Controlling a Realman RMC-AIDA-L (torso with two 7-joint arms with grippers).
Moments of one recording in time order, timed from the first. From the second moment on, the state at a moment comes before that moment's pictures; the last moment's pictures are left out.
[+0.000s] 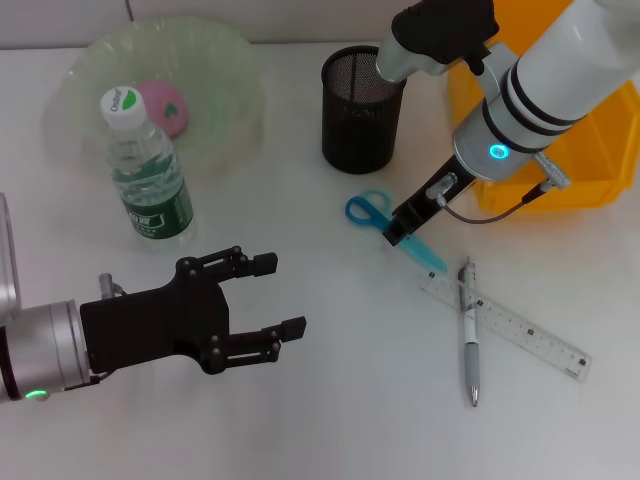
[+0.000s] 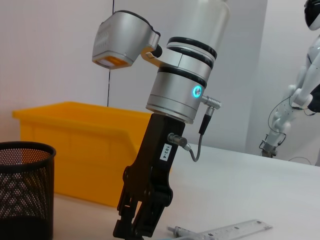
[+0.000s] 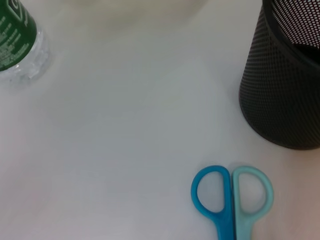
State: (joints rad) left arm -0.28 -2.07 1.21 0.61 1.53 1.48 -1.01; right arm 1.02 2.09 -1.41 -0.63 -2.53 -1.17 2.64
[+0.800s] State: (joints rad) left arm -0.28 -2.07 1.21 0.61 1.53 1.48 -1.01; right arm 1.02 2.09 -1.41 -0.60 -2.53 -1.16 2.64
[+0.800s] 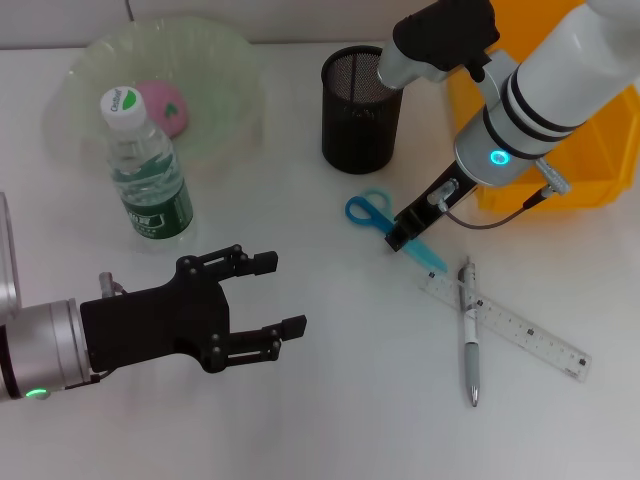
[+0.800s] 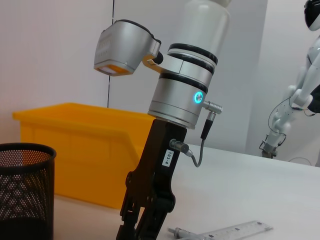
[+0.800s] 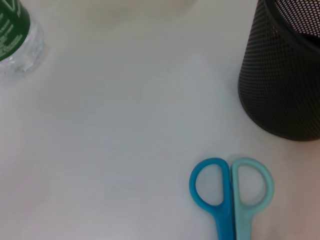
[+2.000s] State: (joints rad) left arm -0.28 -2.07 1.21 0.61 1.53 1.48 -1.01; right arm 1.01 2.09 -1.42 -0.60 -2.52 -1.15 2.62
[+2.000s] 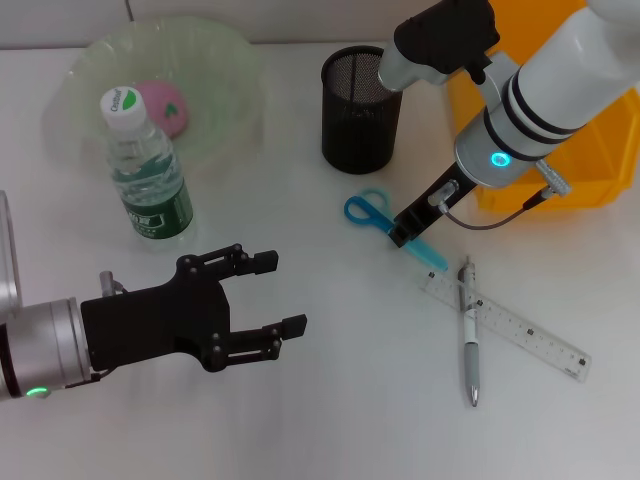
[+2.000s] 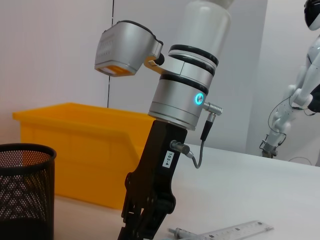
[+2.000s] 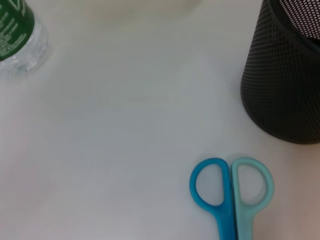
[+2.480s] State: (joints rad) left arm -0.28 -2.07 1.21 0.61 1.53 1.48 -1.01; right arm 0.93 2.08 -1.40 -0.79 -2.42 -1.25 2.57
